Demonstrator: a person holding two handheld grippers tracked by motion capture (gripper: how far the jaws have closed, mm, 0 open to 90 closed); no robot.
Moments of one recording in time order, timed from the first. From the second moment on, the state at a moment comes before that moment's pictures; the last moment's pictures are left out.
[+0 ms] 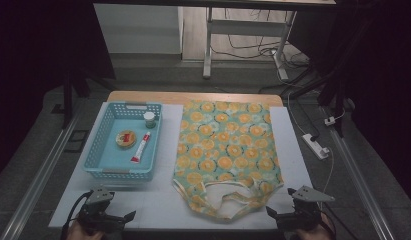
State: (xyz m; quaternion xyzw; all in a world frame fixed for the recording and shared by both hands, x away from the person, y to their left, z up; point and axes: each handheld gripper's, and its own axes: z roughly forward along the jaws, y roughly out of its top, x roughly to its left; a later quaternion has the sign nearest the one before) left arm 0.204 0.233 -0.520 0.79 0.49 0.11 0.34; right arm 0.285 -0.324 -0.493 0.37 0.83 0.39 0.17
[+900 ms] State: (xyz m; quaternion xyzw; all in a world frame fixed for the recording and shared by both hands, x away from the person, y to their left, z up) left arm 0.206 0.233 -0.521 0.79 0.49 0.10 0.34; right arm 0.290 -0.293 -0.483 0.32 0.85 0.39 0.15
